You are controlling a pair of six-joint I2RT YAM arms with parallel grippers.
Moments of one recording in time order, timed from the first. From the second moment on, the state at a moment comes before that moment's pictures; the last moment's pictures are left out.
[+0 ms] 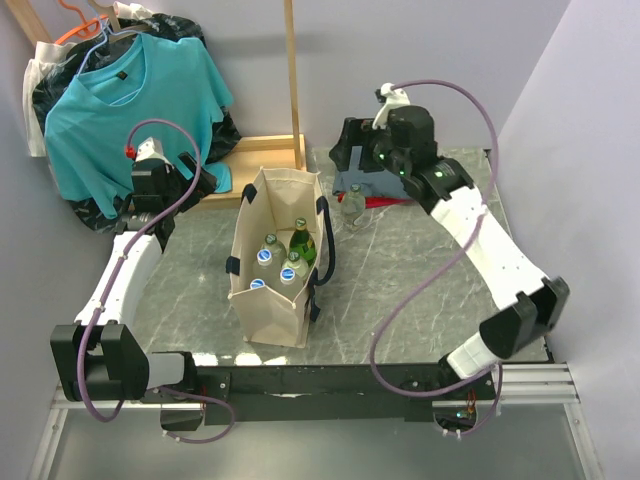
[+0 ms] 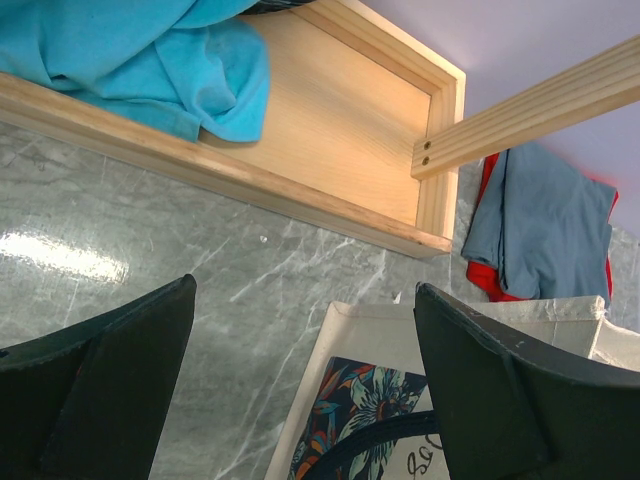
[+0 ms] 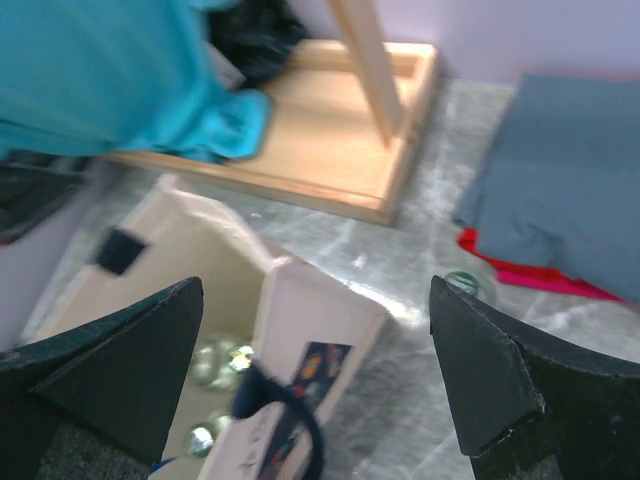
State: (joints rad) left arm 0.01 1.27 1.06 -0.22 0.04 -0.59; right arm 0.49 1.54 1.68 -0.47 -0.04 0.32
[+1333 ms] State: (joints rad) left arm 0.00 1.27 1.06 -0.22 0.04 -0.59; right arm 0.84 1.72 2.05 -0.81 -0.03 0.14
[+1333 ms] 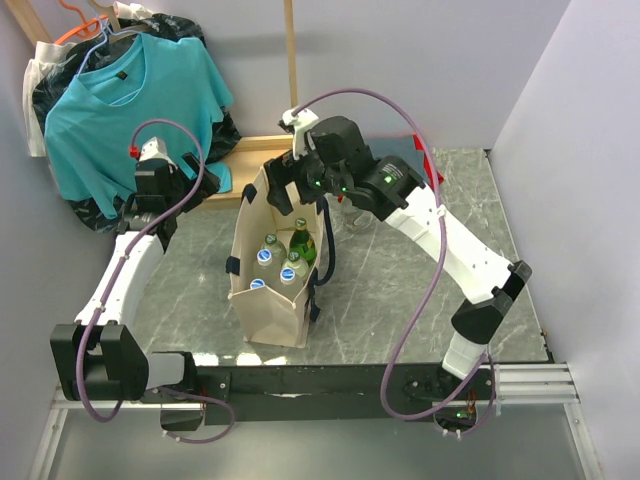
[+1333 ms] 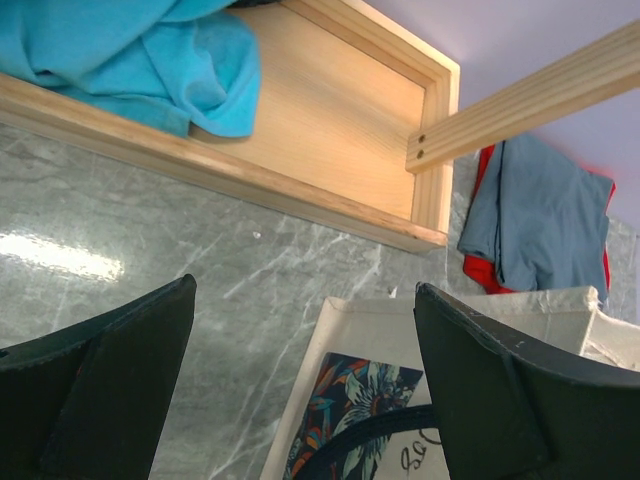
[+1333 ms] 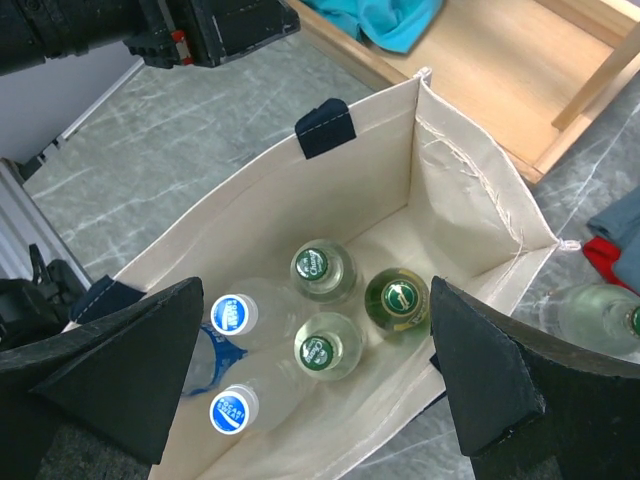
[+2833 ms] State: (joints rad) left arm -0.02 1.29 1.06 -0.22 0.04 -0.60; right arm 0.87 1.92 2.03 -0.96 0.06 0.17
